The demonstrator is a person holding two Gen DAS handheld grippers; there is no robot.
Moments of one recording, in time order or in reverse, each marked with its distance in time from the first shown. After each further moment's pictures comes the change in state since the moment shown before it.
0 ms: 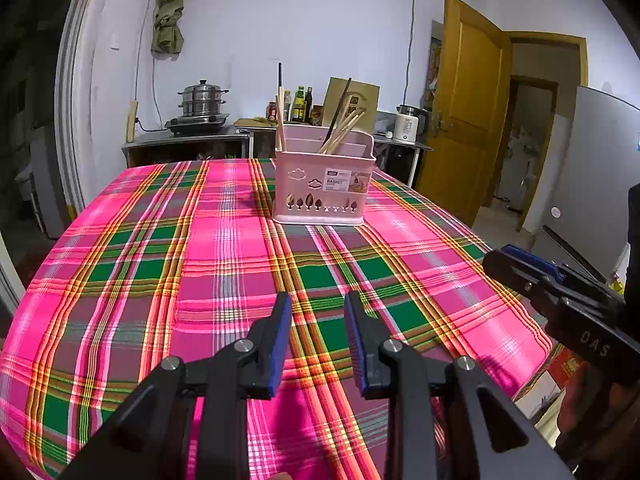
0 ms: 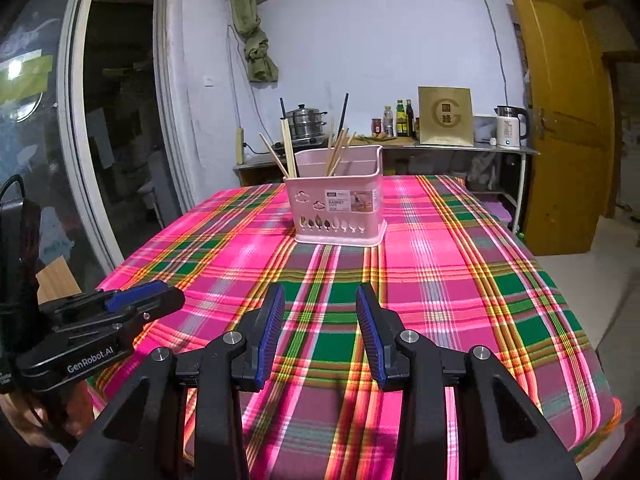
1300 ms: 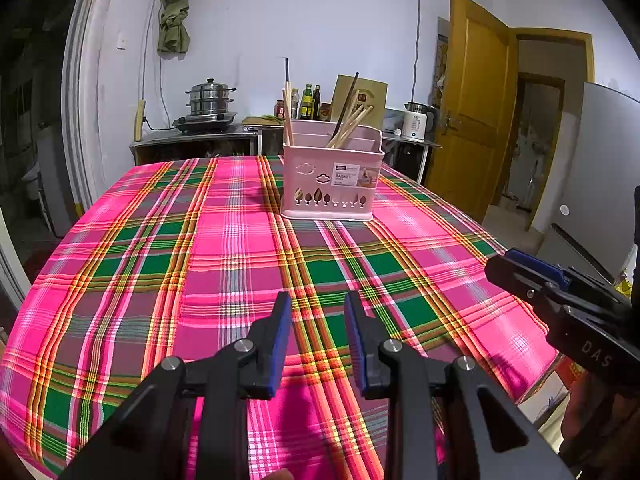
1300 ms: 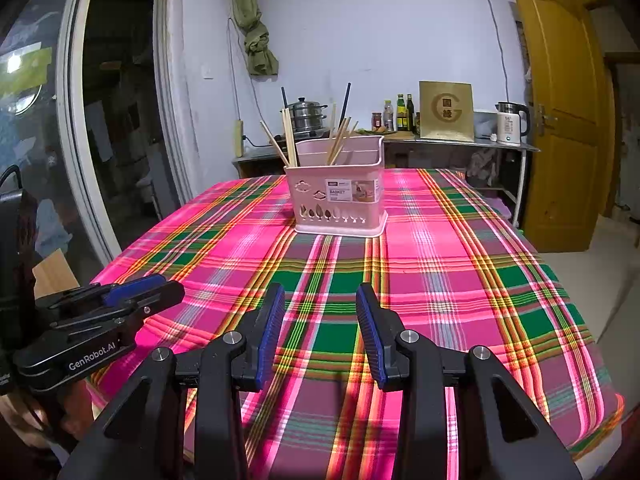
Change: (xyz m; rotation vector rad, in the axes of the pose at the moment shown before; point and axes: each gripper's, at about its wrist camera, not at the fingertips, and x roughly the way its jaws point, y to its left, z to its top) left arm 0.002 -0.002 -0.002 -0.005 0.008 0.032; right arm 0.005 0.002 -0.006 -0.007 0.019 -0.005
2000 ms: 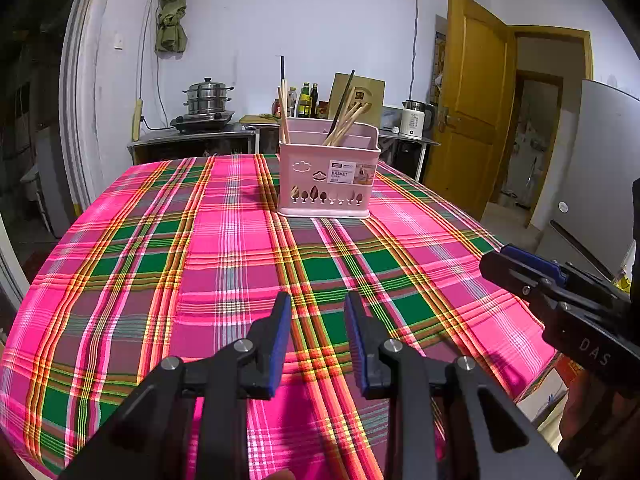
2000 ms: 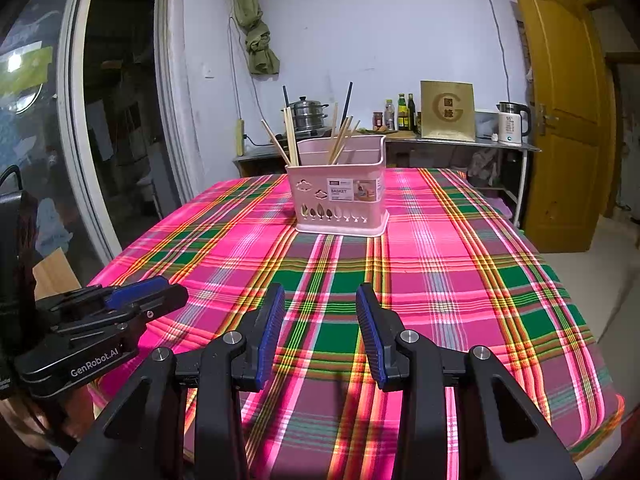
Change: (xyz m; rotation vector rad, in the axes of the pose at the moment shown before) left arm 0.000 -0.002 -0.002 0.006 0.004 -0.005; right arm 0.001 0.001 0.000 -0.002 0.000 0.001
